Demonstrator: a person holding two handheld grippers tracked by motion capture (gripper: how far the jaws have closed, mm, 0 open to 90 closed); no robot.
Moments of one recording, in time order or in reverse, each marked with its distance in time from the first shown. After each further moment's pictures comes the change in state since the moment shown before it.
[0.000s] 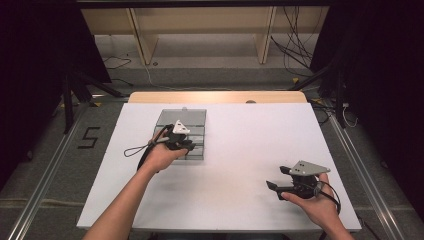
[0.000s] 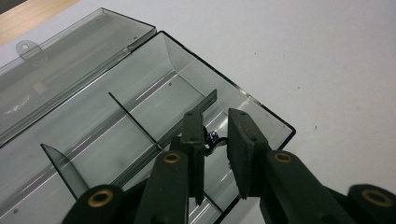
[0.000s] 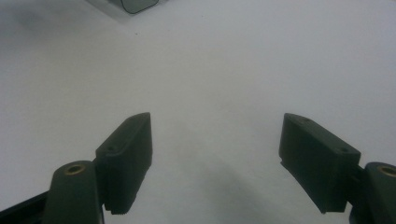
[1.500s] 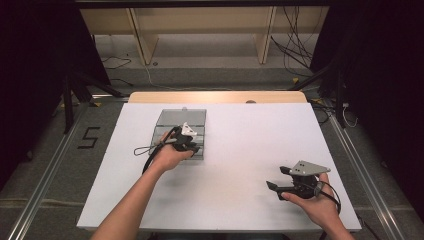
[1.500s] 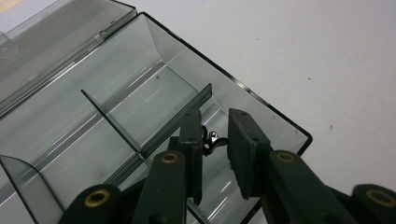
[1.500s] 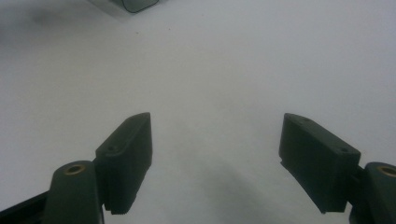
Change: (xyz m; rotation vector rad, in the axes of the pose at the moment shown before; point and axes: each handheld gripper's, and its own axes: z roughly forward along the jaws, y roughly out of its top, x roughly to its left) left arm -0.006 0.000 0.026 0.051 -0.003 0.015; right arm 0.000 0.000 0.000 0.001 0.005 0.001
